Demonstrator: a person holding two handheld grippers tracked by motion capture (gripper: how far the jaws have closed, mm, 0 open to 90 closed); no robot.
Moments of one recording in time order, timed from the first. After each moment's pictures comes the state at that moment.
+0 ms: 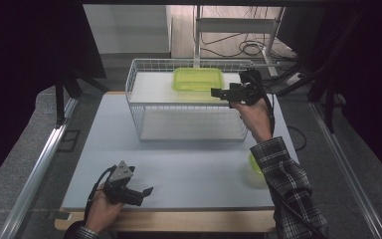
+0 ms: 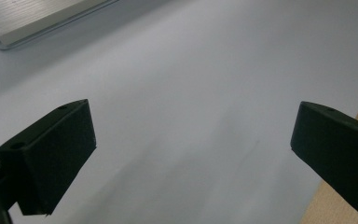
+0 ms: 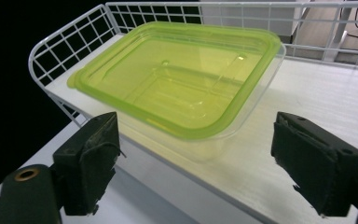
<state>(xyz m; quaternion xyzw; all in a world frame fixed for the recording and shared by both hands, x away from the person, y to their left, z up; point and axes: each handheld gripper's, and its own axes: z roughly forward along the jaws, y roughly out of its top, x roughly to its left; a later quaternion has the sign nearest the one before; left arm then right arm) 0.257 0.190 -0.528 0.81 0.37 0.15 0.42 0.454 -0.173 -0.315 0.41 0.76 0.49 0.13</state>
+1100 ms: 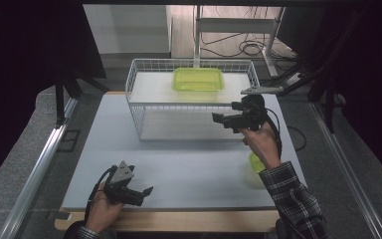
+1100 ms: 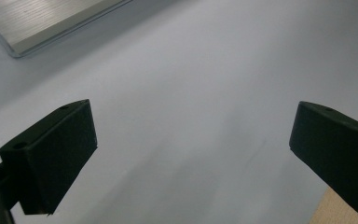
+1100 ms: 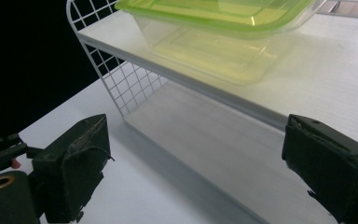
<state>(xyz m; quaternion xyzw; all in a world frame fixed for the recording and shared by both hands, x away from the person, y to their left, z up) 0.255 0.188 -0.526 0.82 0.37 0.17 0.41 0.402 -0.186 -0.344 0.36 0.79 0.49 0.13</state>
